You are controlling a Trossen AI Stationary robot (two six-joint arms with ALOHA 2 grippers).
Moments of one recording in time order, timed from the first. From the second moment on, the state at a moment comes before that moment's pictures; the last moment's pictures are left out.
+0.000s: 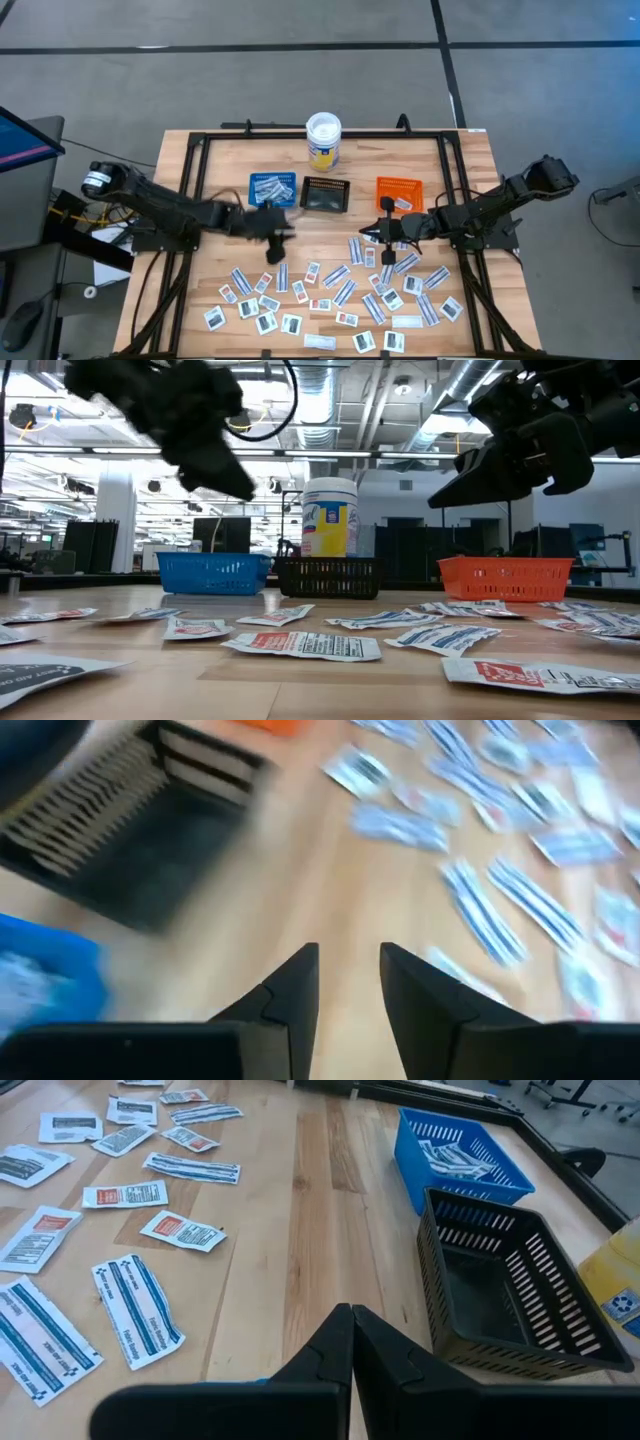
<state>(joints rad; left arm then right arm) -0.25 1.17 0.65 -0.02 -0.28 -0.36 0.27 1.26 0.36 0.45 0.34 -0.03</state>
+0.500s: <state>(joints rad) -0.50 1.47 0.59 0.14 -0.29 -0.58 0.27 1.26 0.36 0.45 0.34 -0.02</state>
